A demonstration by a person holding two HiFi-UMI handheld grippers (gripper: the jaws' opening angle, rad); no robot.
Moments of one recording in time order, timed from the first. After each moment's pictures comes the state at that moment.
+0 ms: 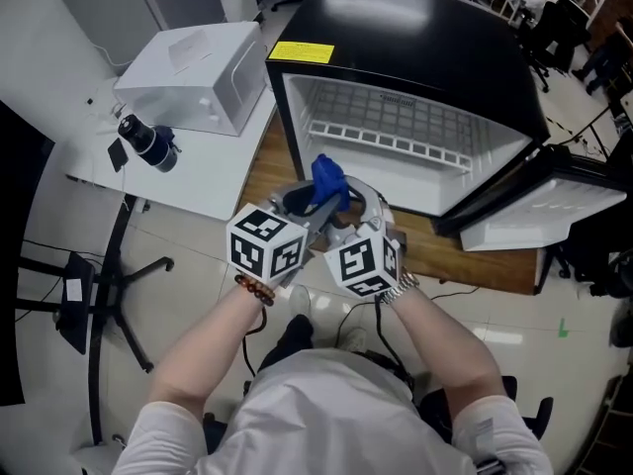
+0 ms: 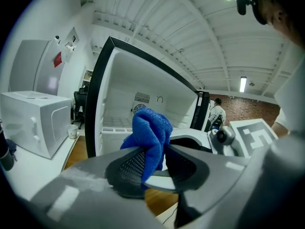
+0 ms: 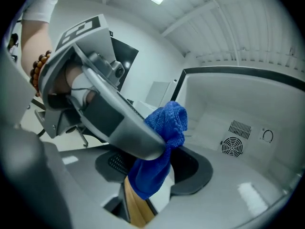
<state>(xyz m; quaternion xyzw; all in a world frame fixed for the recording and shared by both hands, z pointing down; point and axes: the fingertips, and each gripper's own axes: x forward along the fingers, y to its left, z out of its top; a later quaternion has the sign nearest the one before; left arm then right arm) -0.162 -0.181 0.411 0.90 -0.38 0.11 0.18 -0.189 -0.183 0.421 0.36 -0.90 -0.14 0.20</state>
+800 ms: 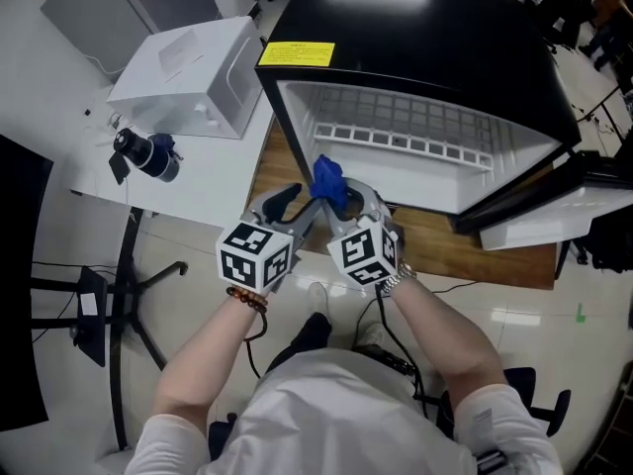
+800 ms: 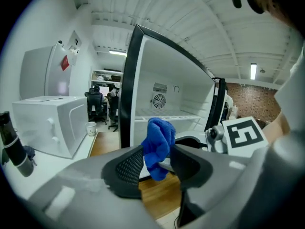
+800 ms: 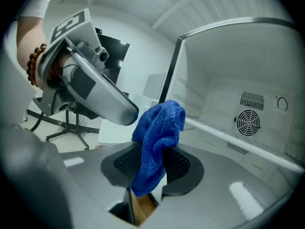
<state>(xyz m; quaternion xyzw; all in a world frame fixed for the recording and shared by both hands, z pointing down) -0.226 -0.210 0.452 0.87 -0.43 0.17 0.17 -0.209 -0.232 0.485 0.37 -0.90 -0.07 0.21</state>
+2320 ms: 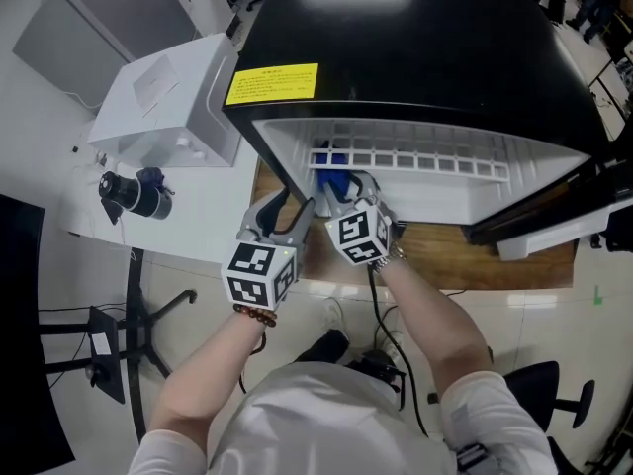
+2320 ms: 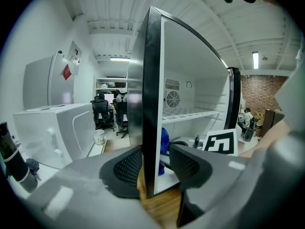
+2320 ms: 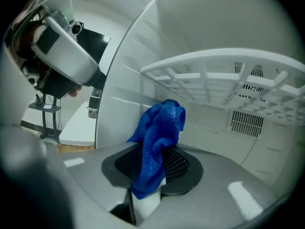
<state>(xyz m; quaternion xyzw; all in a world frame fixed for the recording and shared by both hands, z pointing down) -0.246 -0.279 0.471 0.86 -0.47 0.17 0.12 -0.210 -0.350 0.540 0.45 -0.87 -0.06 0.17</state>
